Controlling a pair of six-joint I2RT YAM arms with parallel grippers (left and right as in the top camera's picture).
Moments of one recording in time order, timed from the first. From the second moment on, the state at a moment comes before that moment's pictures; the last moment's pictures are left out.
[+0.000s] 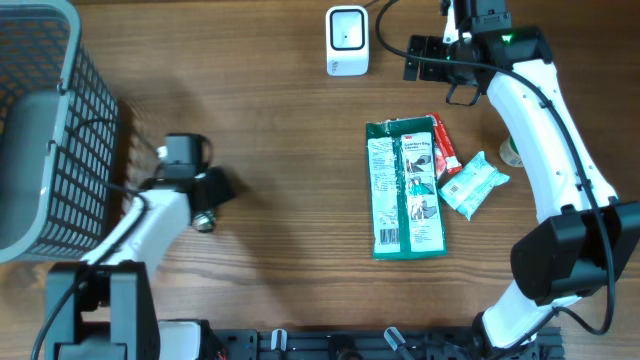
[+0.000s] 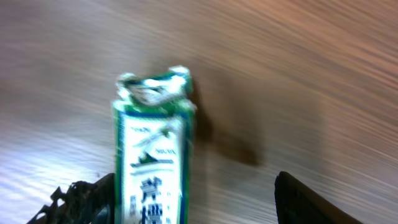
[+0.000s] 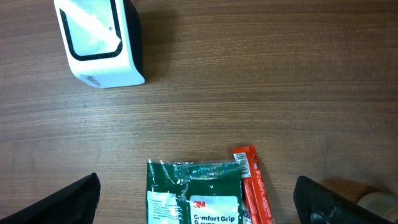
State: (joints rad) left arm -0.06 1.53 0.70 -0.38 -0.08 -0.46; right arm 0.18 1.86 1.76 -0.93 0.00 0.23
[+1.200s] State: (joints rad) left arm -0.31 1.64 0.81 -0.44 -0.09 -0.25; right arm 0.18 1.86 1.76 -0.93 0.00 0.23
